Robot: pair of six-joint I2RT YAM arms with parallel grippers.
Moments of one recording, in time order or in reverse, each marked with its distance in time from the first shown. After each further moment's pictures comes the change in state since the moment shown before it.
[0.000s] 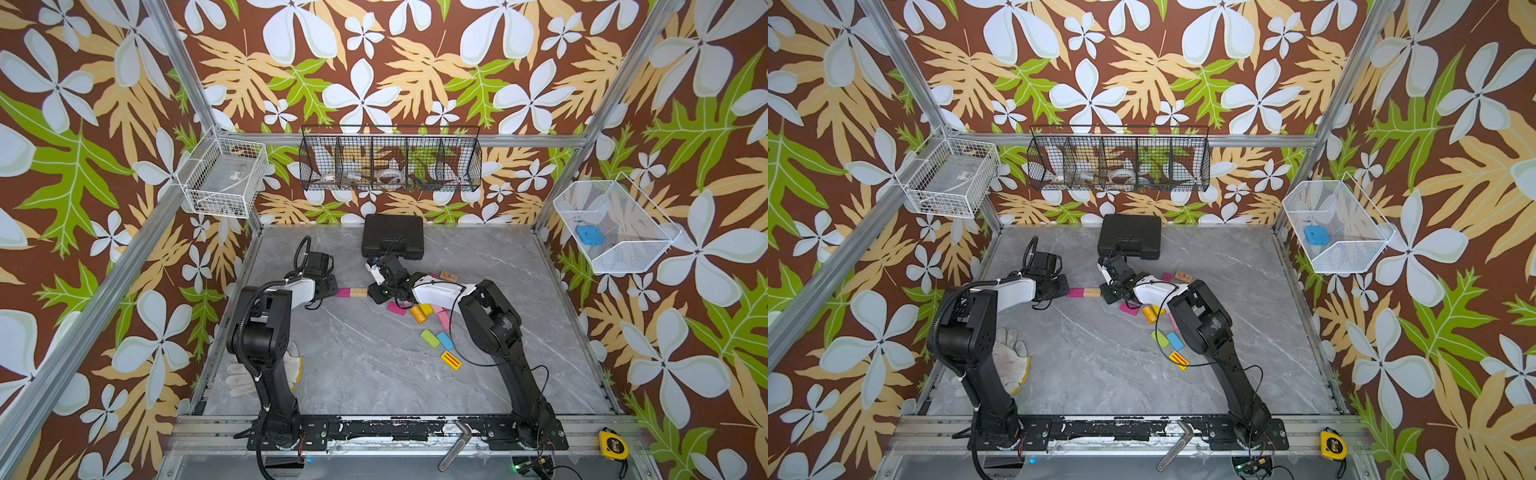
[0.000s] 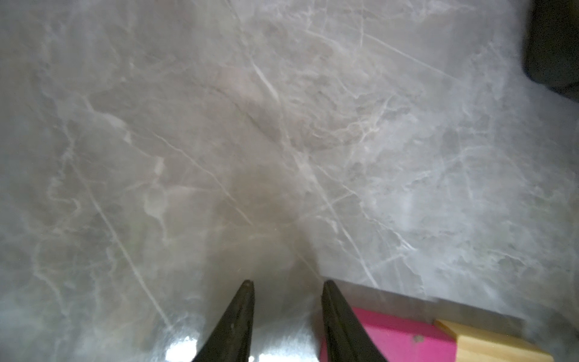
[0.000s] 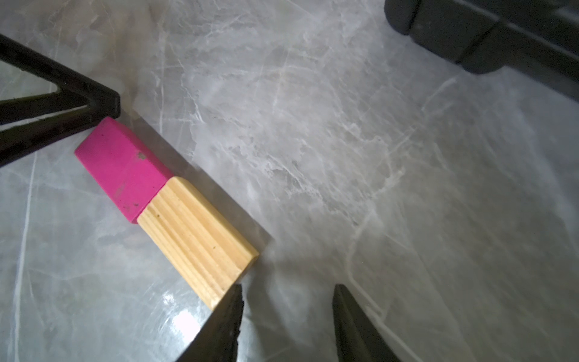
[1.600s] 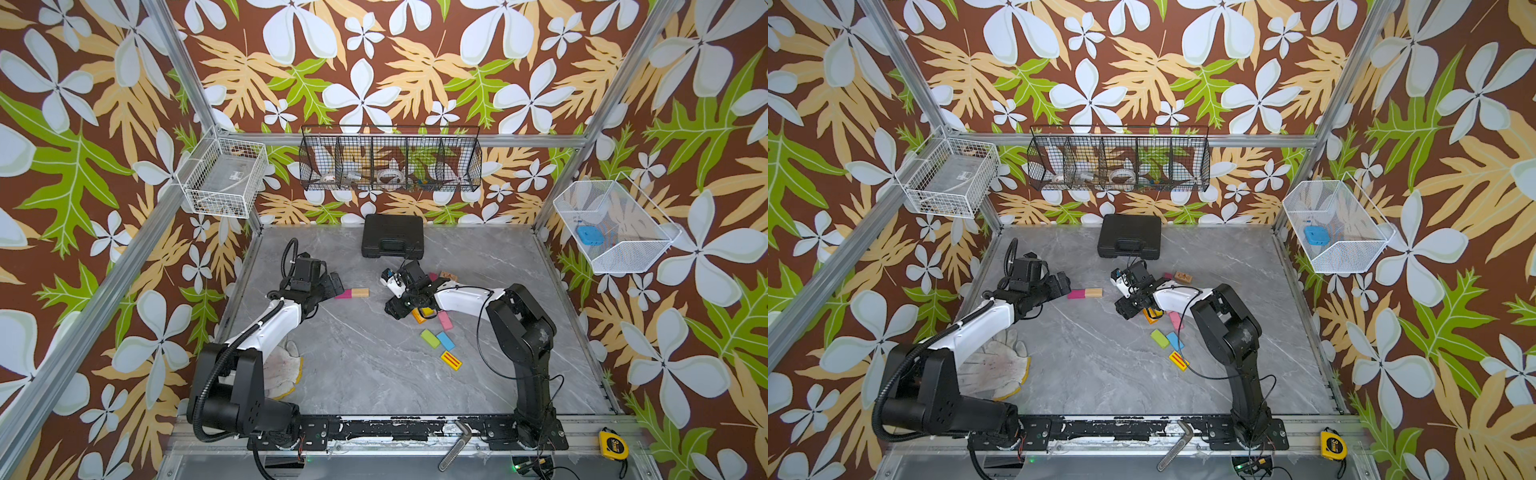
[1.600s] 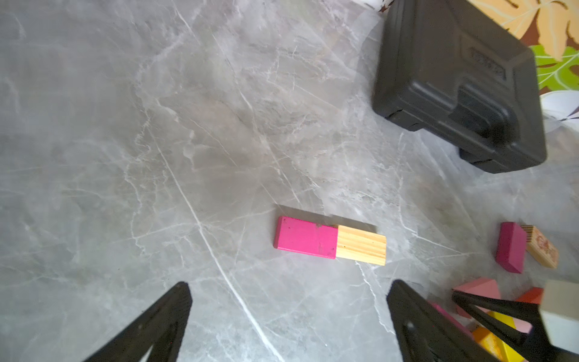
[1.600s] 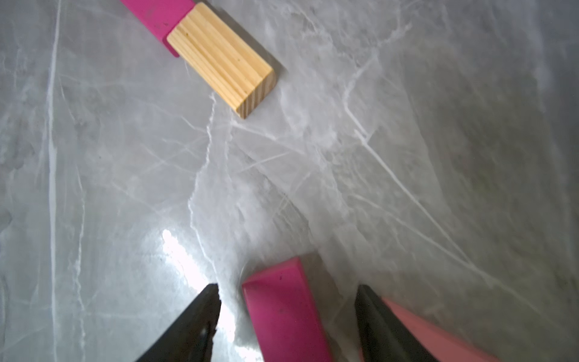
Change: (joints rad) left arm -0.033 -0.484 -0.221 -0.035 0.026 -0.116; right arm -0.050 -0.263 -0.332 -0.075 -0.096 -0.203
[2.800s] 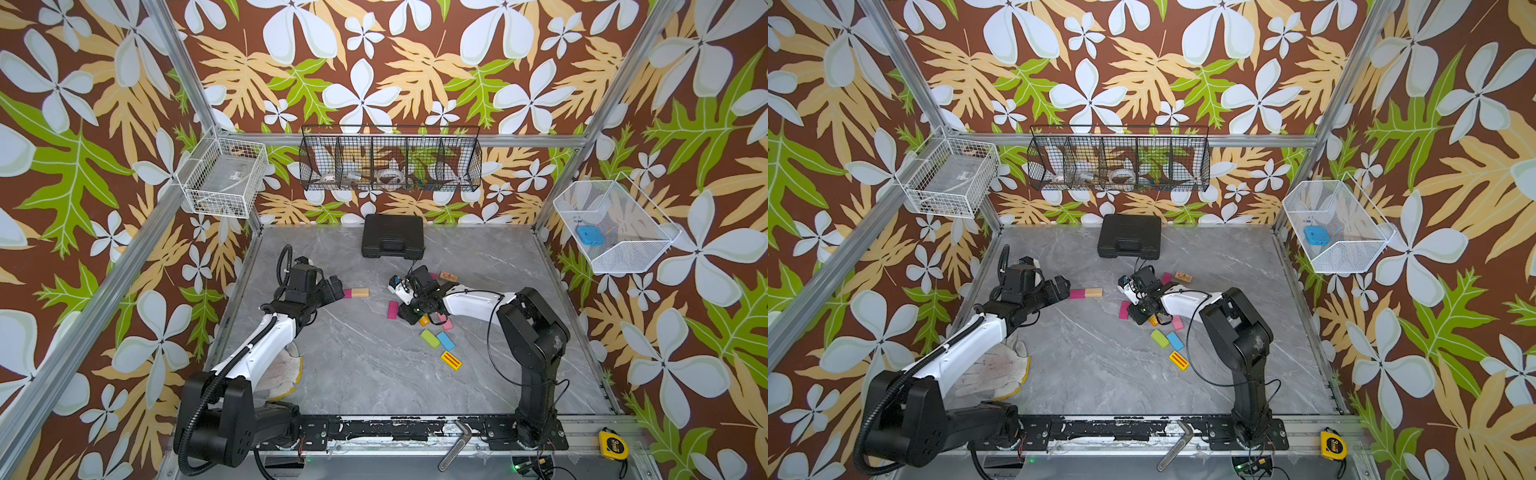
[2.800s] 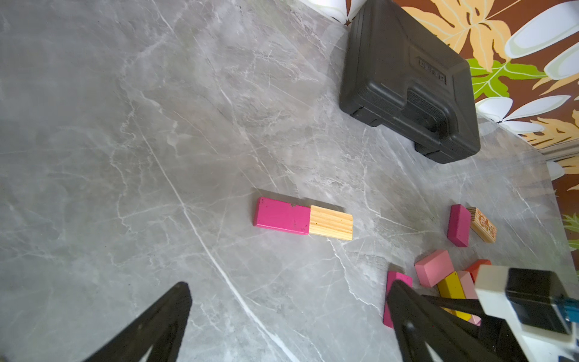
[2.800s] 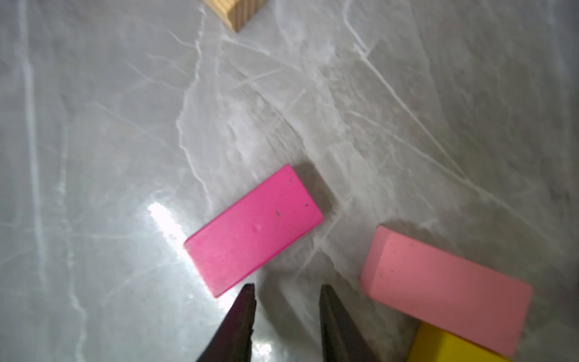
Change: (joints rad) left arm -0.013 -0.126 -0.082 0.016 0.056 -0.023; right arm -0.023 -0.055 -0.078 -0.051 0.030 -0.064
